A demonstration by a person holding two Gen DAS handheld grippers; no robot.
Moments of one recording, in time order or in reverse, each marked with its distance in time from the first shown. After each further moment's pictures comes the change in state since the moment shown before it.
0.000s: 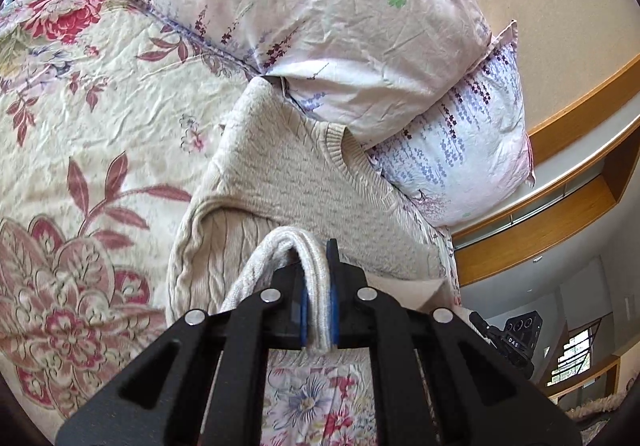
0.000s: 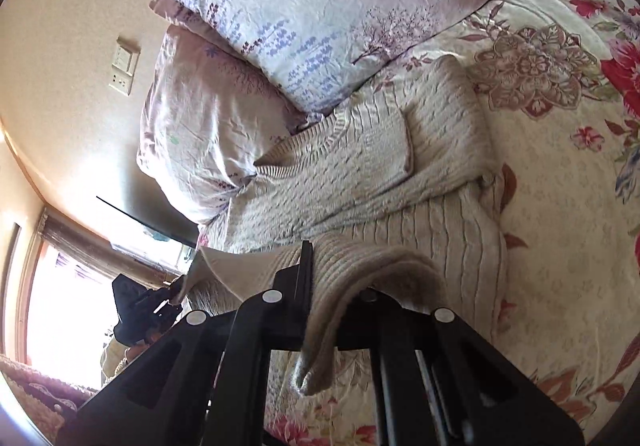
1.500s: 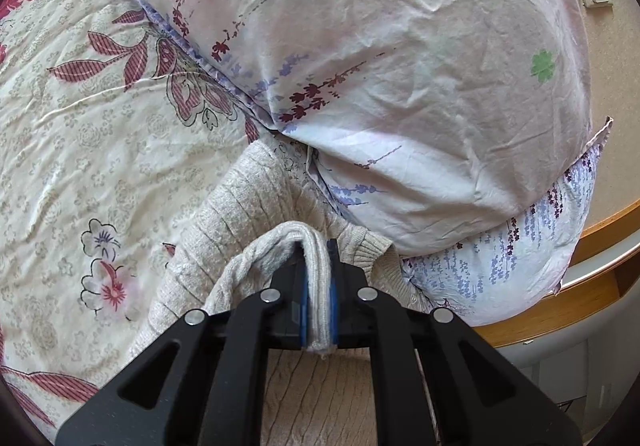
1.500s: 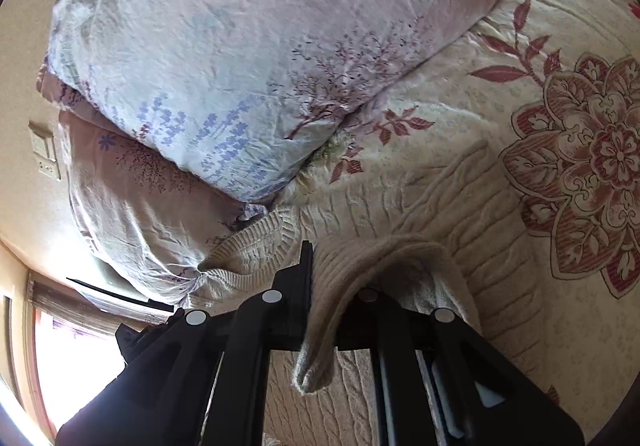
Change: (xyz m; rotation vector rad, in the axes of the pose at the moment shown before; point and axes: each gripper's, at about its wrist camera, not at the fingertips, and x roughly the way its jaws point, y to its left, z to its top) left arm 0.120 0.029 0.092 -0.248 -0.074 0.052; right arm 0.112 -0.058 0.108 0.221 0.035 -0.128
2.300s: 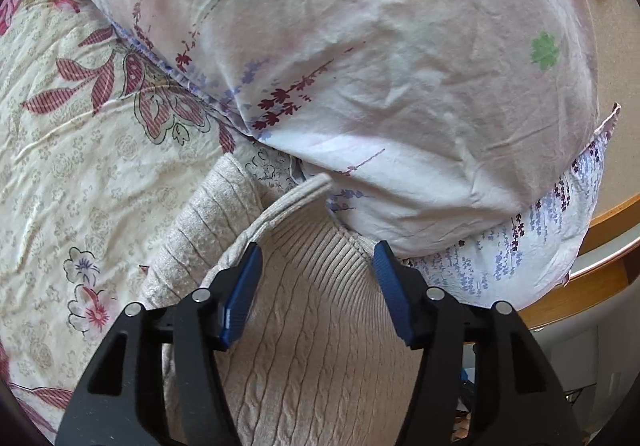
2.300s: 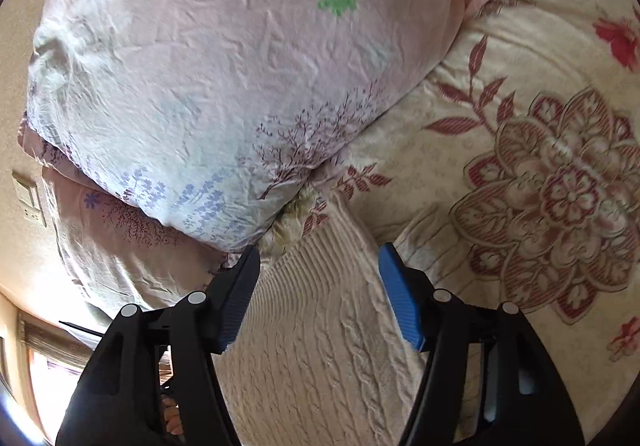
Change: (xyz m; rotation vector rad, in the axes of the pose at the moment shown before) left arm 0.008 -0.027 0.010 0.092 0.024 0.032; right arm -0.053 0.005 0.021 -0.011 -0.165 -0.104
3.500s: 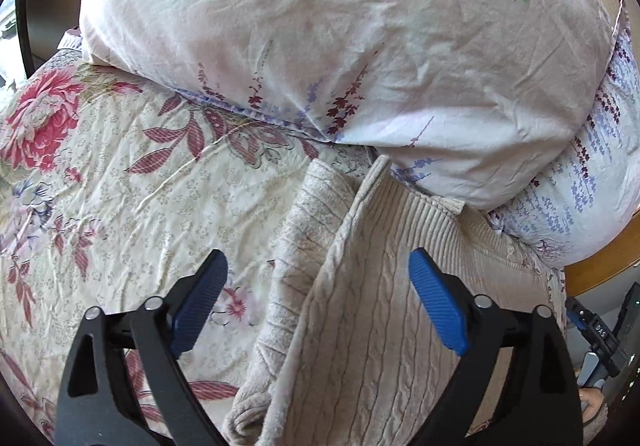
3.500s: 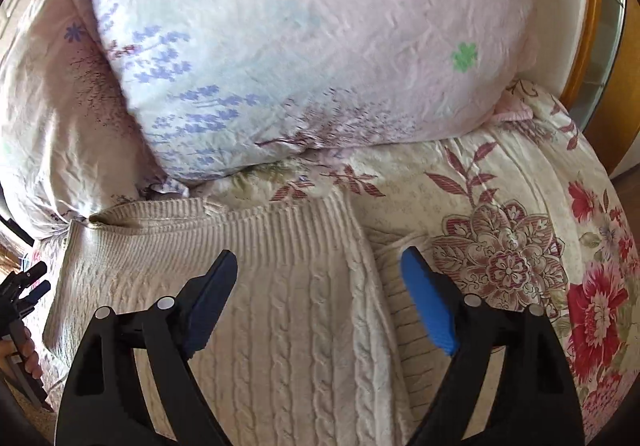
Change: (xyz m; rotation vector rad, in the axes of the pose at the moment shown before) left arm -0.029 0.003 -0.011 0.259 -0.003 0.365; right arm 0.027 0.095 -0.055 -0.542 0.027 -0.341
